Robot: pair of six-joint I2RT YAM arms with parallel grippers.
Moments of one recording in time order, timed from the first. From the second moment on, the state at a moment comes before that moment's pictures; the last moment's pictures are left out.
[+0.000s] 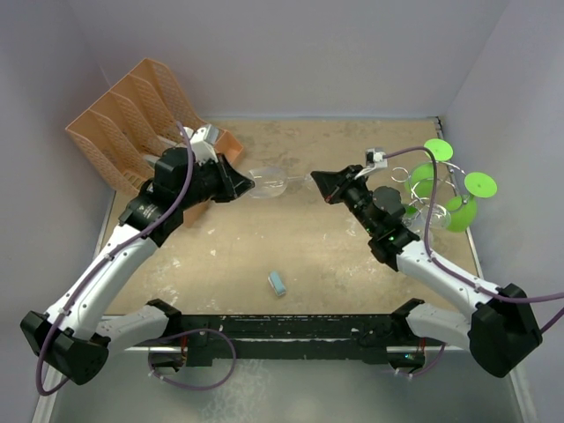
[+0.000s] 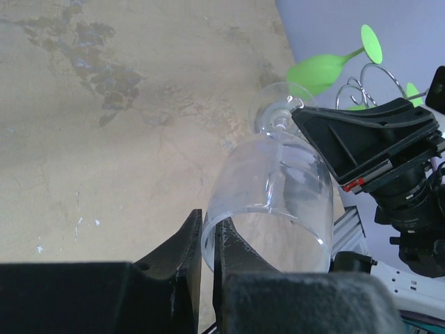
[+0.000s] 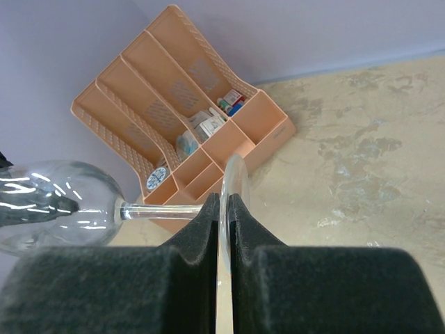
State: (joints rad) left arm -0.49 1.07 1.12 -0.41 0.22 -0.63; right arm 0.57 1.10 0.63 0.56 0.01 0.60
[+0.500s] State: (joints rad) left arm -0.50 1.12 1.18 -0.59 0.05 -0.62; right arm 0.57 1.12 0.64 0.55 0.01 0.64
